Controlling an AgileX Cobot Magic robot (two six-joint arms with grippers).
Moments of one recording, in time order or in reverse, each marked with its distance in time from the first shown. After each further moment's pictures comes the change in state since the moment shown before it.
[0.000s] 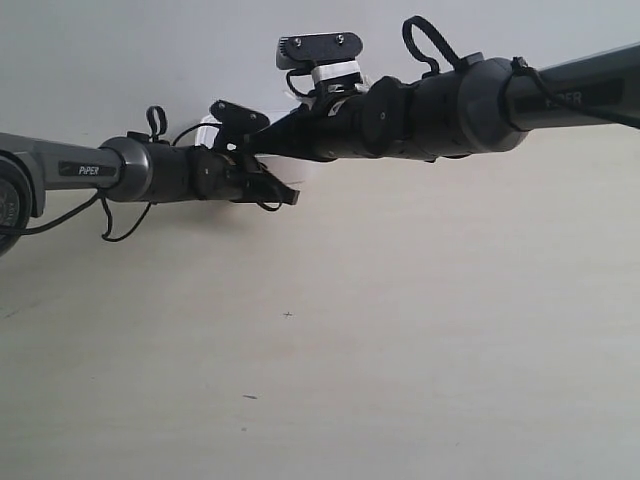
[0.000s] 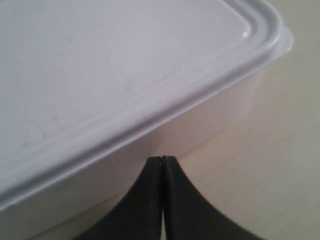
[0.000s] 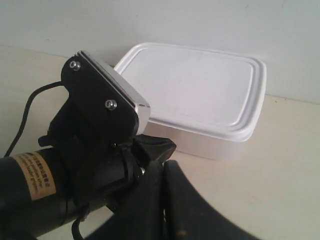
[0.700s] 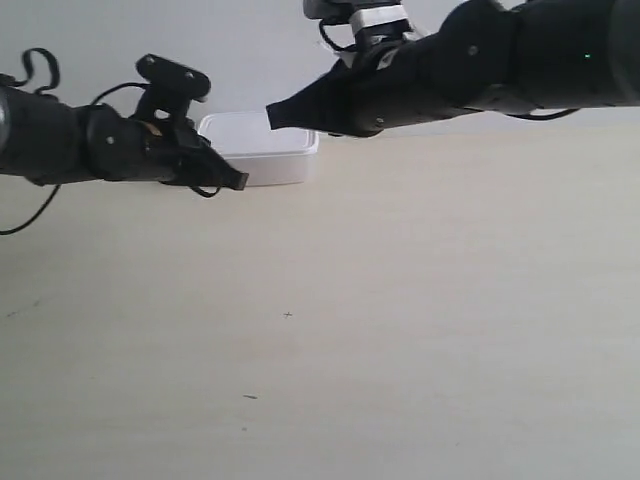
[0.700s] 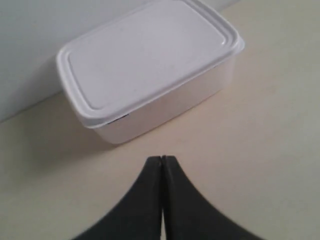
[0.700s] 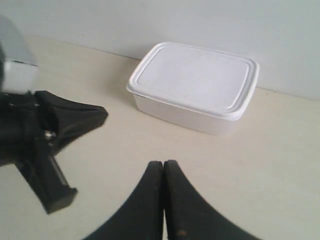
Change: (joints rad) left arm 0.011 -0.527 0.579 0.011 -0.084 0.045; right arm 0.000 -0.352 0.250 -0.004 0.144 -0.023
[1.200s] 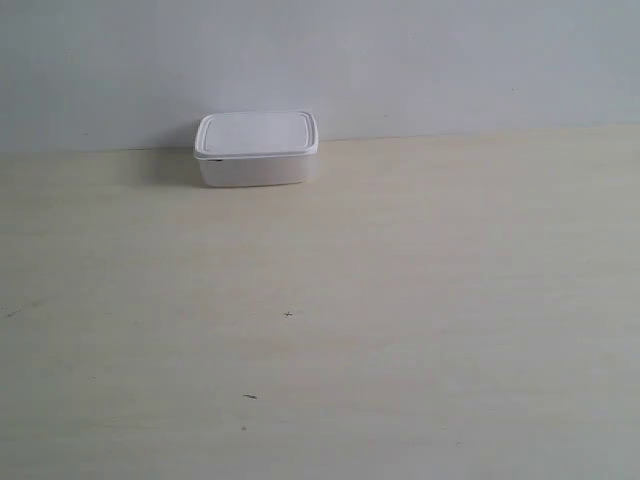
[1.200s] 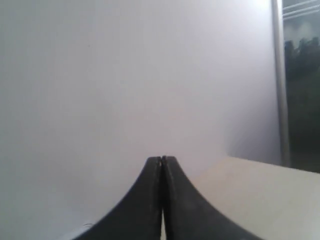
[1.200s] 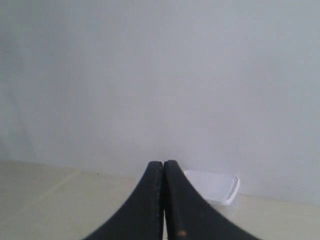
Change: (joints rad) left arm -0.440 -1.405 0.781 -0.027 -0.162 0.000; right arm 0.000 -1.288 0.661 0.005 0.017 0.064
